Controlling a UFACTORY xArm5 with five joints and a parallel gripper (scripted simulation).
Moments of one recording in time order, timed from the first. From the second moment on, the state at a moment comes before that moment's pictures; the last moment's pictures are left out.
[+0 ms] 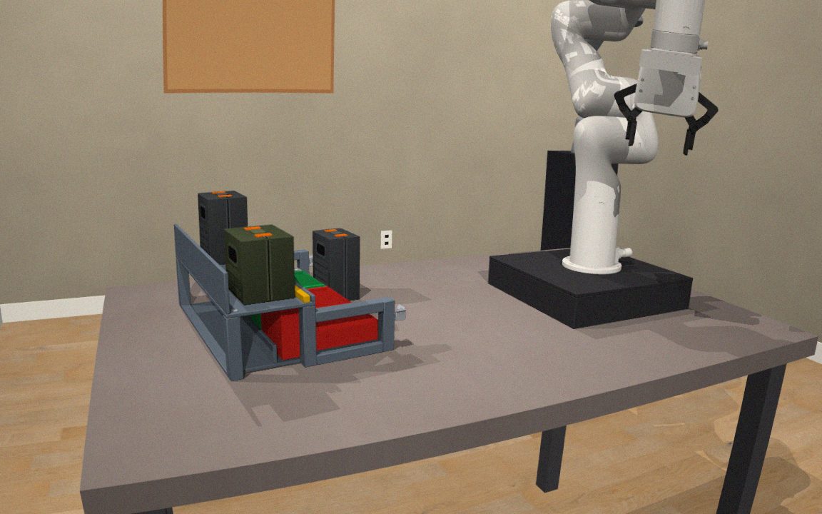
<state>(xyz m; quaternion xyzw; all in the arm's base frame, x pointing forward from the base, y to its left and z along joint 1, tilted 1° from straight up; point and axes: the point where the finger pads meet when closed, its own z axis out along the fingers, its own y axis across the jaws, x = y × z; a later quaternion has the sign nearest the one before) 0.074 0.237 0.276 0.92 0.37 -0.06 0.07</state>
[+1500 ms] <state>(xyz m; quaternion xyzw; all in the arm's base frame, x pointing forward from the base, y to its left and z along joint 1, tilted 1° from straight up) 0.124 0.217 0.253 0.88 0.47 -0.06 0.04</state>
